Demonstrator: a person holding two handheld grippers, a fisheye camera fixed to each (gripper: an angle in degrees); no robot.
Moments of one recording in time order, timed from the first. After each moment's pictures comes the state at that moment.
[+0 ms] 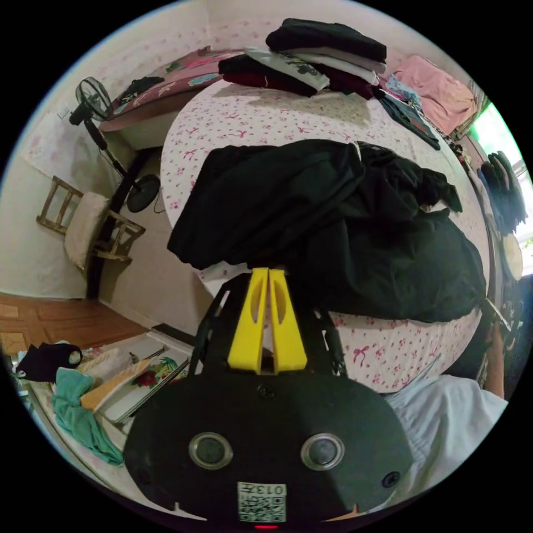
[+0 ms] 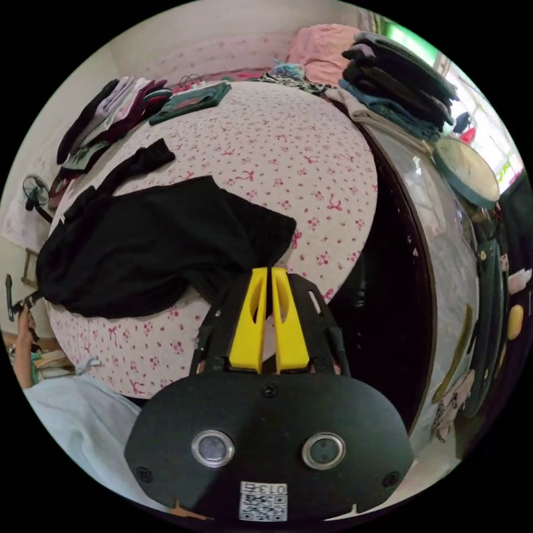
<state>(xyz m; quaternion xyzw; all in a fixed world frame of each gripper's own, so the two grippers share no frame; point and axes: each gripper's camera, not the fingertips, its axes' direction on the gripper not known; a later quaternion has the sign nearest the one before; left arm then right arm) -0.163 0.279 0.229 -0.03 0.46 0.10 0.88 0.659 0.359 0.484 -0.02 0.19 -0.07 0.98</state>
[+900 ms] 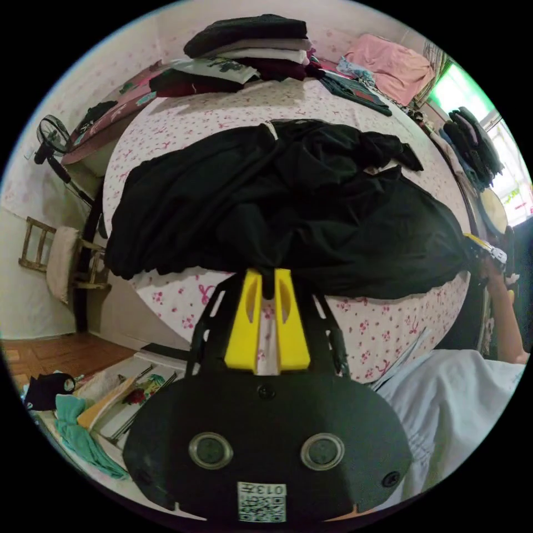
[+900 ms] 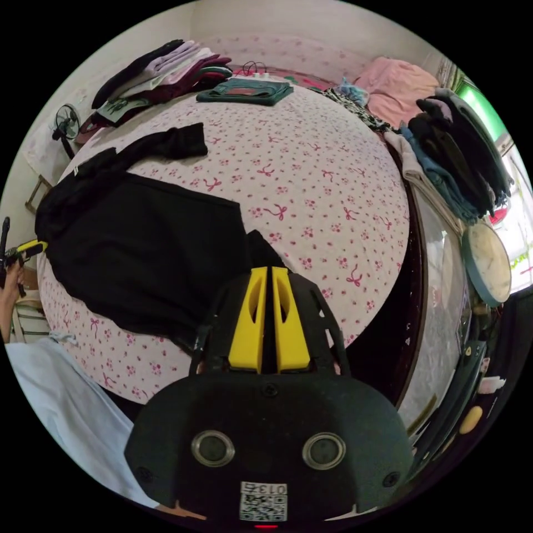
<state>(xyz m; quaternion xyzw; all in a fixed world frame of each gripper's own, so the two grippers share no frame) -0.133 0.304 0.142 0.01 0.50 0.17 0.85 0.610 0.282 0.494 -0.04 0.20 -0.22 0.95</state>
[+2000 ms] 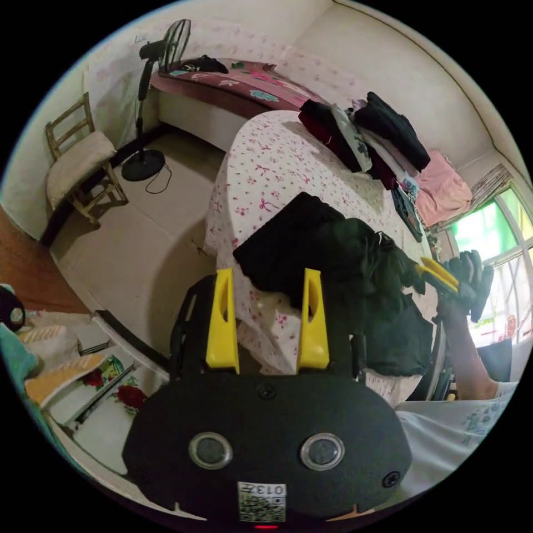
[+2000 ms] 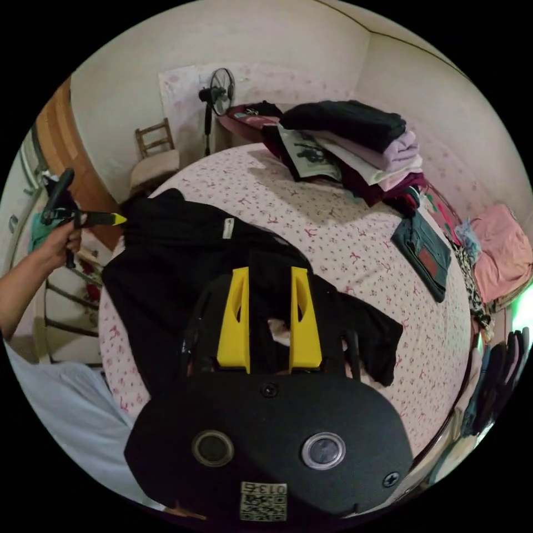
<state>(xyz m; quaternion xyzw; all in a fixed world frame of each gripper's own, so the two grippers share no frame) -0.330 0.226 0.340 -0.04 0.59 -0.09 0.81 0.227 0.192 0.574 0.00 0.03 -0.50 0.86</state>
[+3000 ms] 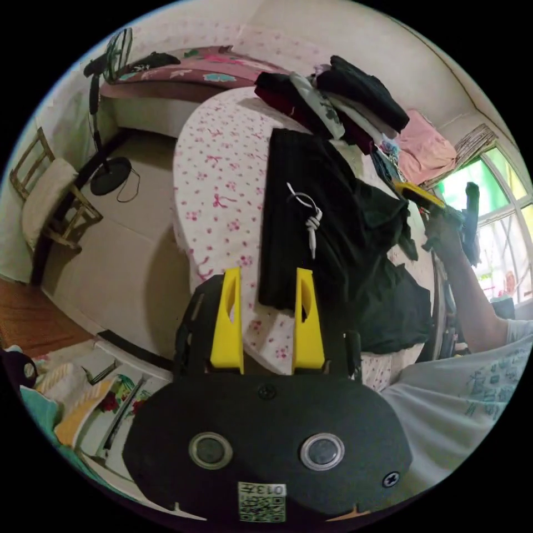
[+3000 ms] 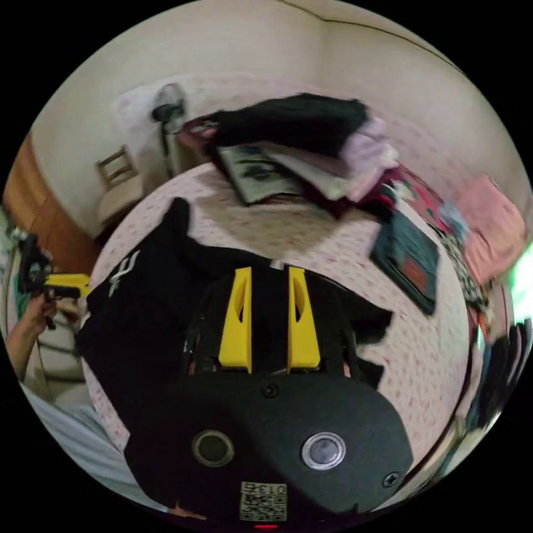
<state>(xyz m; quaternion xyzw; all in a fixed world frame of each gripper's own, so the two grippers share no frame) -0.309 0.167 0.363 -0.04 0.61 0.02 0.79 0.136 0.063 0.605 0.02 0.04 -0.46 0.89</state>
